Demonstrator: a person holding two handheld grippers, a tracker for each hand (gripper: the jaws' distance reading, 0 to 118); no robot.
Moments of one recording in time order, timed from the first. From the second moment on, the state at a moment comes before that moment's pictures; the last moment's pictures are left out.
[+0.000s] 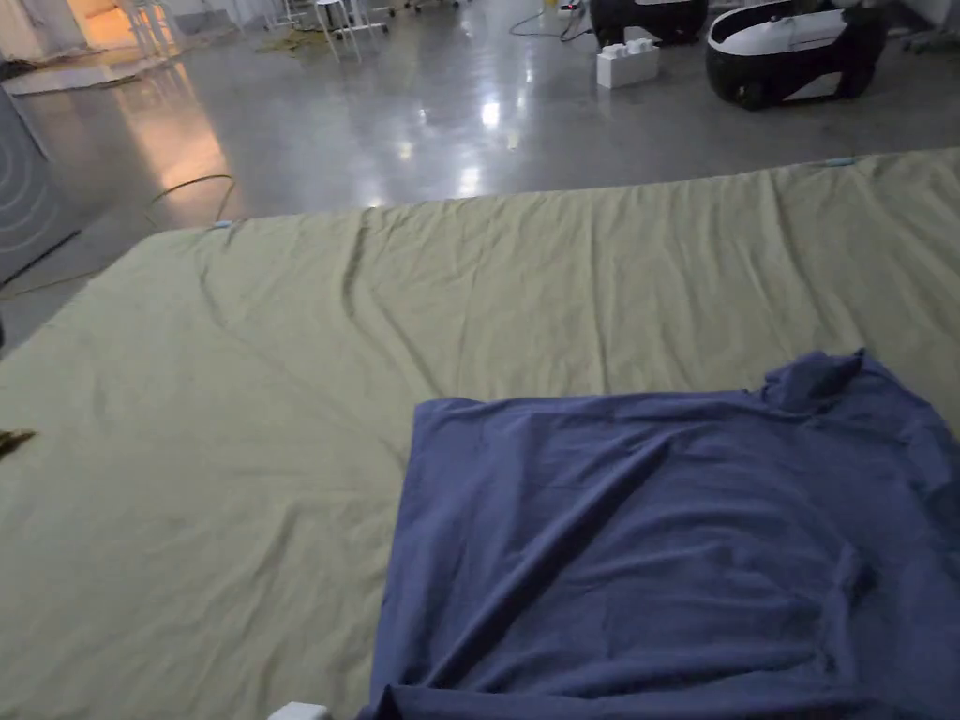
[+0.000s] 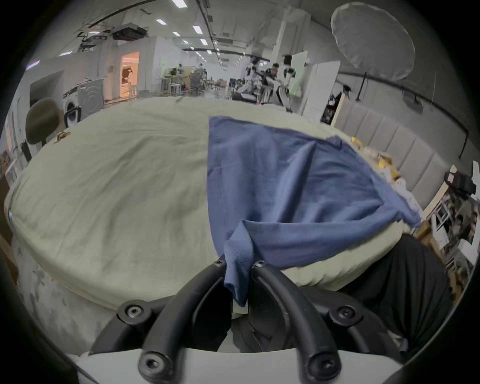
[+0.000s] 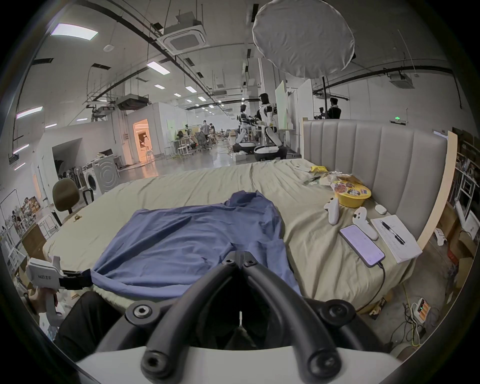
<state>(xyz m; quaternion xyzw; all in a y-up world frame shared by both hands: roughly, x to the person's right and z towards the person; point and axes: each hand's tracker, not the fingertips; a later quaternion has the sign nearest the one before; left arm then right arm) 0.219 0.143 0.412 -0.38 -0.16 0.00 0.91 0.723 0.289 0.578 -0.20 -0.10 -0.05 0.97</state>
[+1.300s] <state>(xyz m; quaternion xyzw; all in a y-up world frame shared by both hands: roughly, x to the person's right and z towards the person) 0.258 0.221 0.274 -0.37 -0.14 -0.08 0.92 0.838 0.242 0.393 -0.27 -0.14 -0.09 0.95</state>
